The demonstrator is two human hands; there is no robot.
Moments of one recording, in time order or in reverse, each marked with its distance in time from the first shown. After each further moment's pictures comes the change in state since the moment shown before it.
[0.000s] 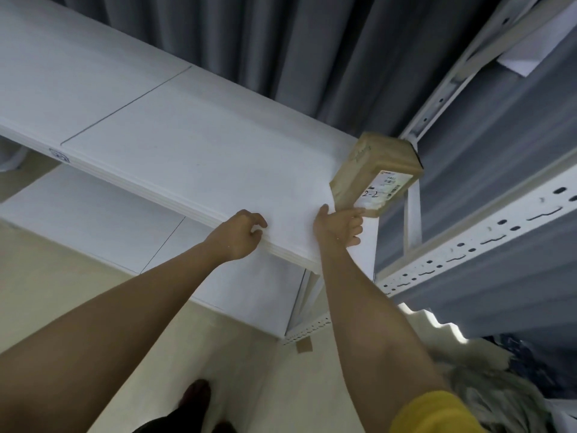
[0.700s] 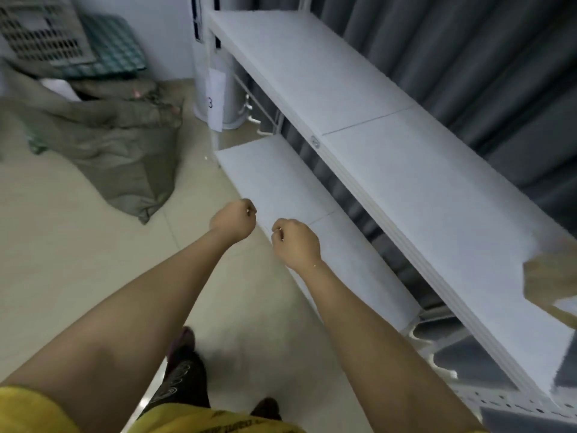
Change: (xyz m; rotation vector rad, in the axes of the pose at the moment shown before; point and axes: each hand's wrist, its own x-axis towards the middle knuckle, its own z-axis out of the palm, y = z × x) left_hand -0.260 -0.213 -0.113 -0.127 0.542 -0.761; right_hand -0.368 -0.061 0.112 -0.276 -0.742 -1.406
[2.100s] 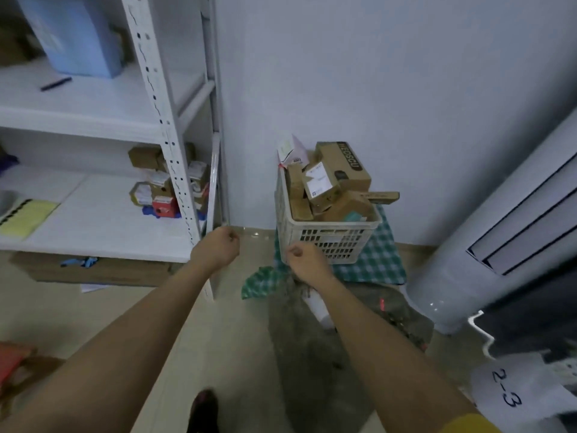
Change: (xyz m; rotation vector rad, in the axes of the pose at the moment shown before) left_hand 0.475 -0.625 -0.794 -0.147 0.460 -0.450; right_hand 0.776 -0.842 0.254 0.280 -0.368 -0.389
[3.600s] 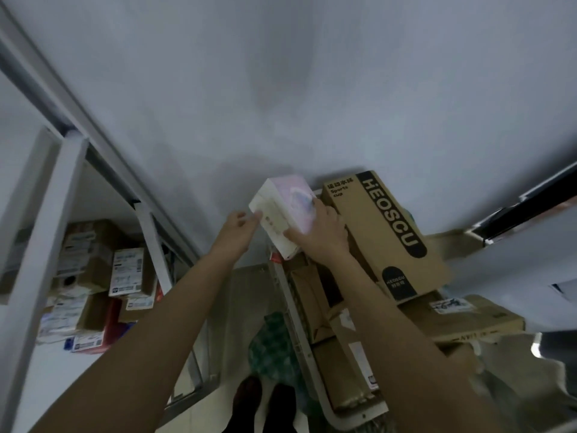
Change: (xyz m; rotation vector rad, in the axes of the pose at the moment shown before) left_hand 0.594 0.115 0.005 -0.482 -0.275 -0.203; right_hand 0.580 0.004 -0.088 -0.190 0.215 0.223
